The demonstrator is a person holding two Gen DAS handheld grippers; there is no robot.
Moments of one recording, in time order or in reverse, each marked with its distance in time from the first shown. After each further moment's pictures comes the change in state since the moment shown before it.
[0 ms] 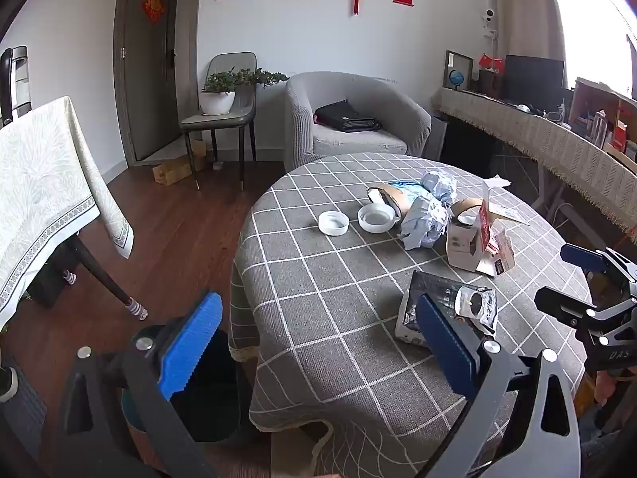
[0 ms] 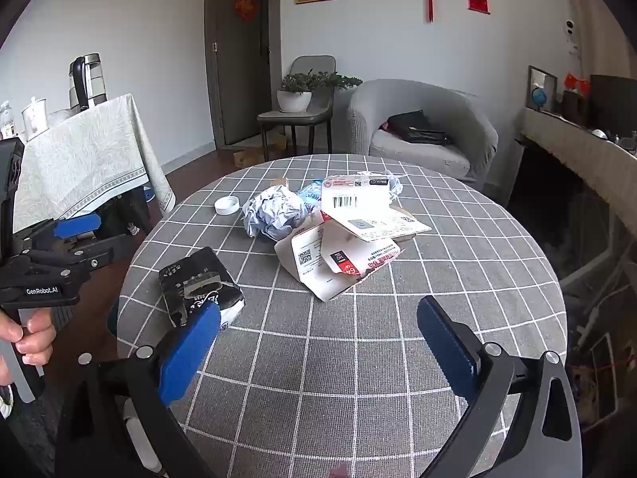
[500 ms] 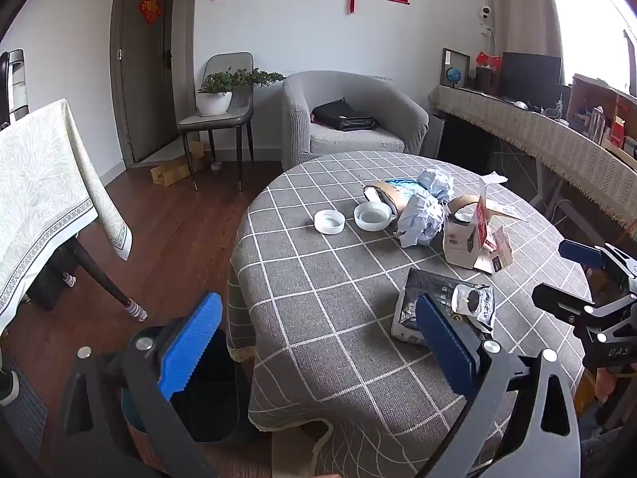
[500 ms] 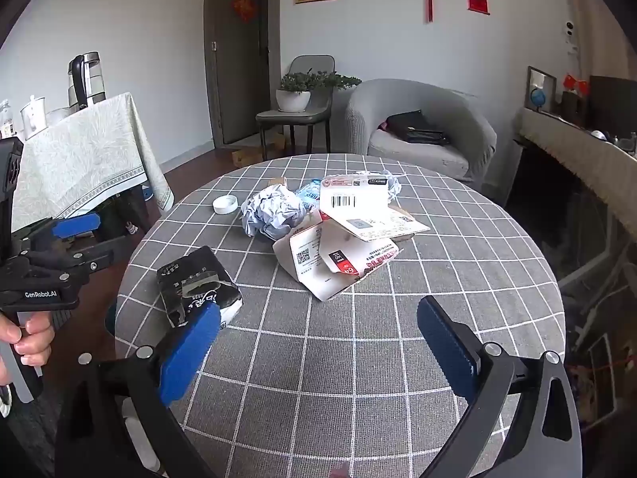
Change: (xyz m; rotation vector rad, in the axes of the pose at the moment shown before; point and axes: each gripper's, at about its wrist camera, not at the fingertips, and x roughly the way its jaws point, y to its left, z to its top) left arm 0.000 -0.006 -0.005 0.011 -0.003 0.006; right arm -0.001 -0.003 0.001 0.001 0.002 -0.003
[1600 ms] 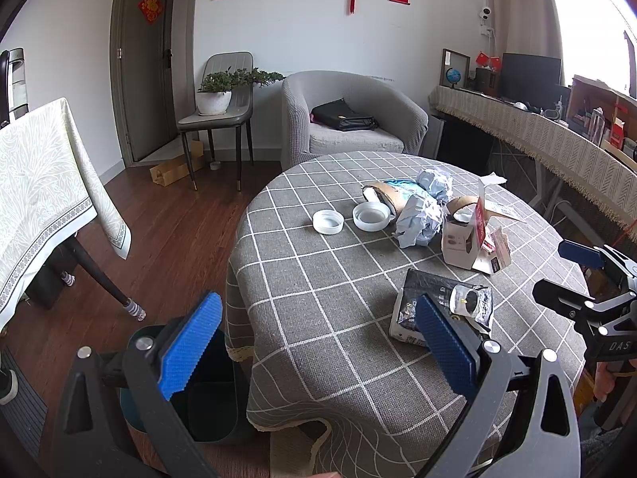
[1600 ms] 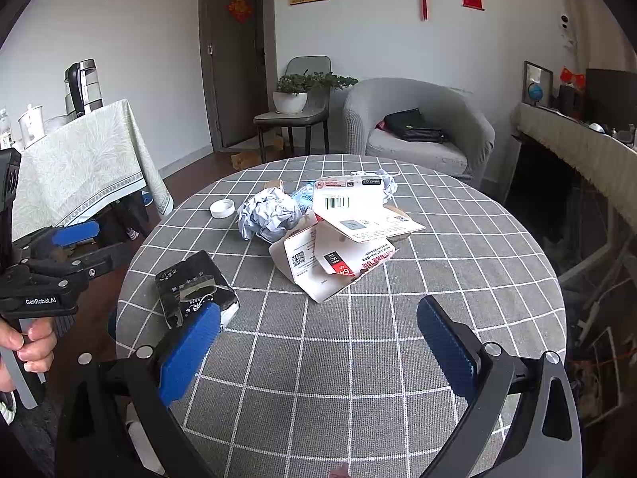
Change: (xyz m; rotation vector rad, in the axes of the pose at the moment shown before) left arm 0.001 0.000 0.003 -0.003 0.009 -0.006; right arm 0.001 -0.003 0.001 0.019 -0.004 0.003
